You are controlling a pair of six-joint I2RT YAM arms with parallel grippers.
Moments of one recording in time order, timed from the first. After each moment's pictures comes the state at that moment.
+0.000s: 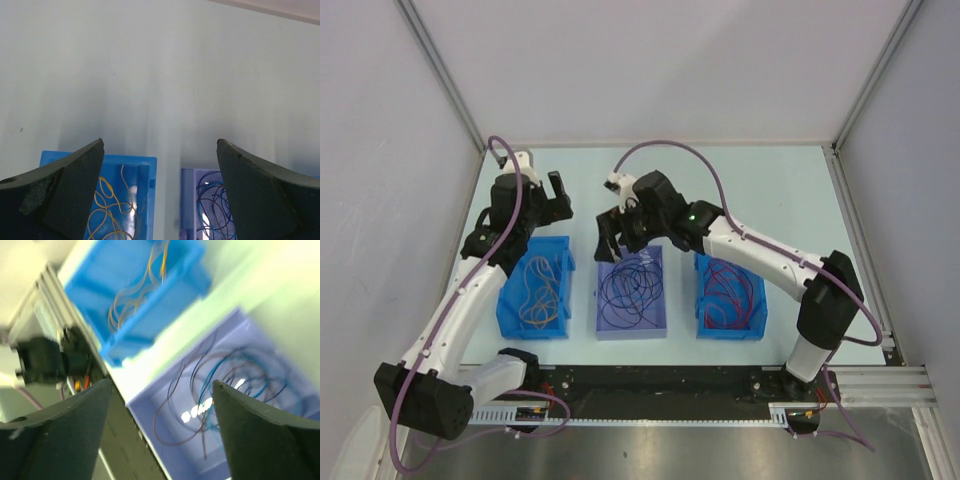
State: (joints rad) left arm -0.25 1.08 1.06 -0.44 -0.21 -0.31; right arm 0.89 1.71 1.50 -0.40 -0.36 0.34
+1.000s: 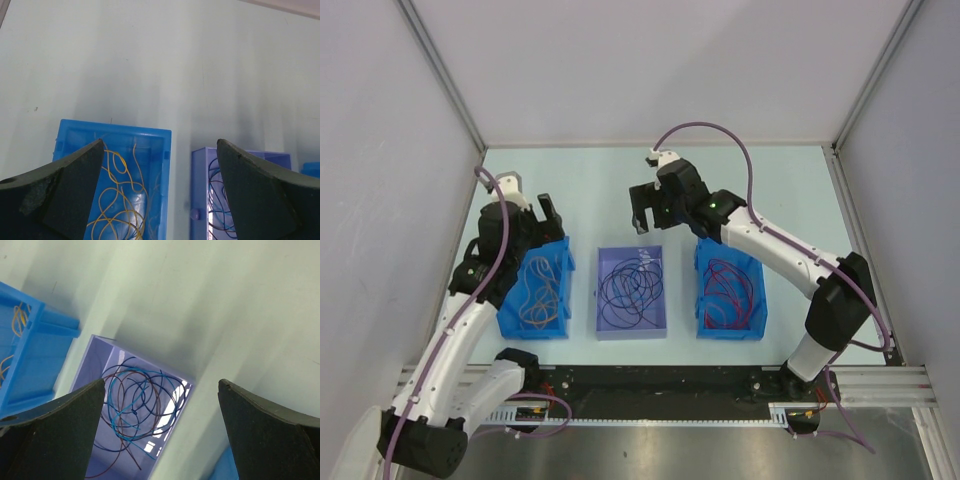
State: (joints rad) left arm -0.25 0.87 0.91 -0.47 -0.23 -0.31; right arm 0.77 1.66 1.50 -0.48 0.10 0.33
